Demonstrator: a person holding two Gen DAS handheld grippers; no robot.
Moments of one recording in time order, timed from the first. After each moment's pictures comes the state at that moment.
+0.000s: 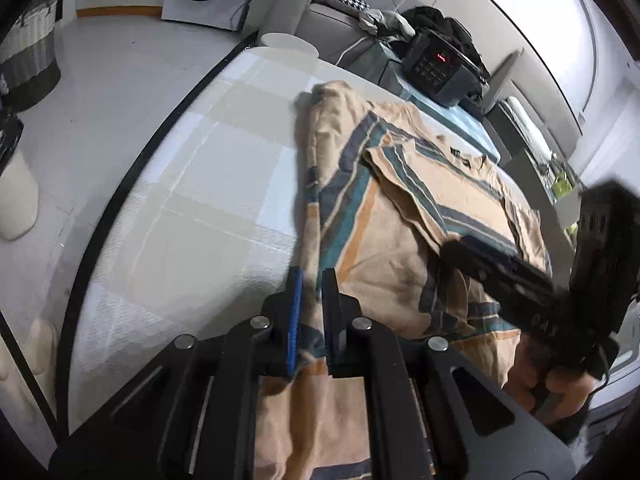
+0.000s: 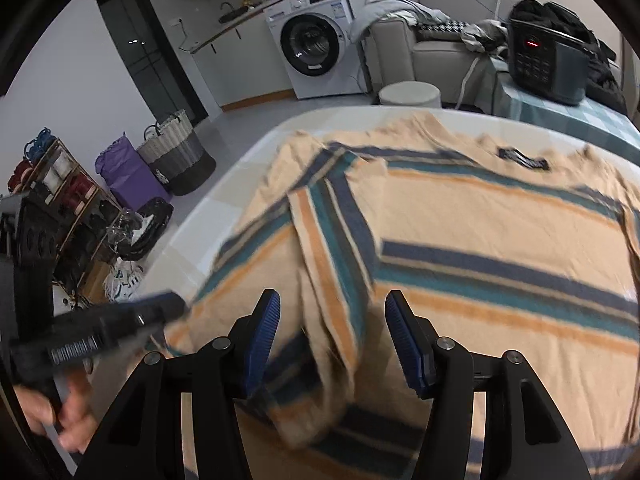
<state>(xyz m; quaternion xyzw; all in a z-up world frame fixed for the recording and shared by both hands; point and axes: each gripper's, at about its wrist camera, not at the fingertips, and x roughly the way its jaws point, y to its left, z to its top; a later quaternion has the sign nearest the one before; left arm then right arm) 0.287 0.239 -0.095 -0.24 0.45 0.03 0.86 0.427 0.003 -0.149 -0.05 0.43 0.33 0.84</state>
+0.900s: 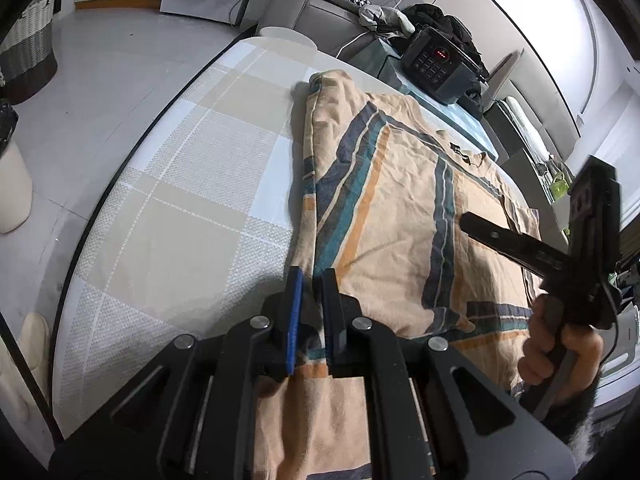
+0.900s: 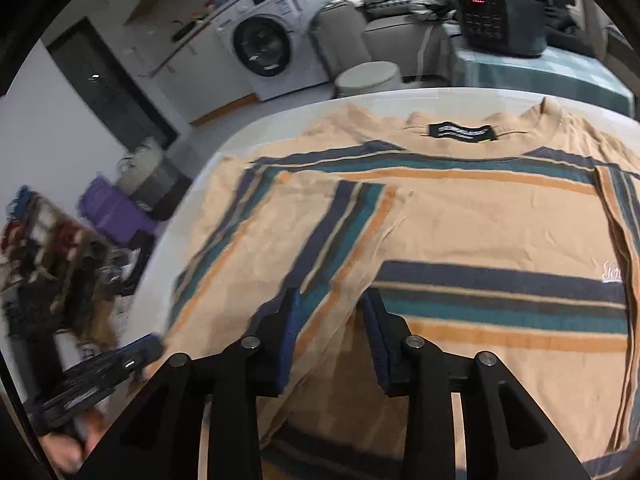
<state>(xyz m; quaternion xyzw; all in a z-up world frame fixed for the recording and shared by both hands) 0.292 0.236 -0.100 -0.25 0.45 0.03 0.86 0.486 -0.043 -0.157 0.02 0.47 0.26 0.84</state>
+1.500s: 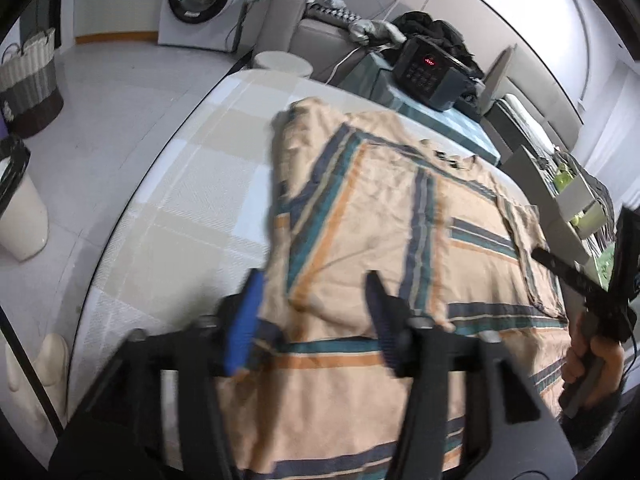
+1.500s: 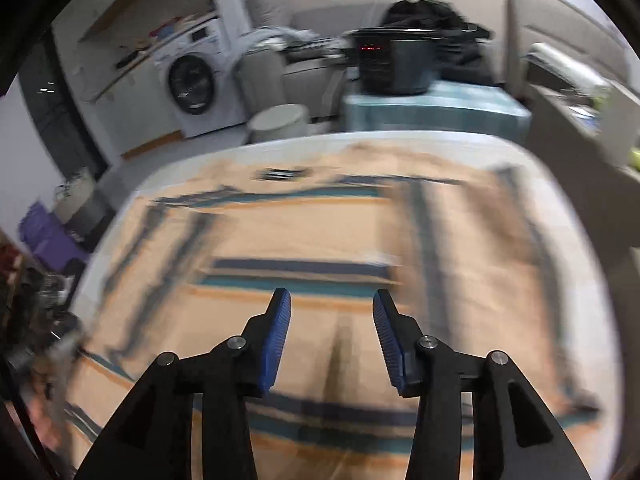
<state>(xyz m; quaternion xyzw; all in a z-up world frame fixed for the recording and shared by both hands) 0.280 0.201 -0.066 -0.20 0.42 0.04 0.88 0.437 -0.178 -0.110 -0.02 0.42 0.12 0.90</state>
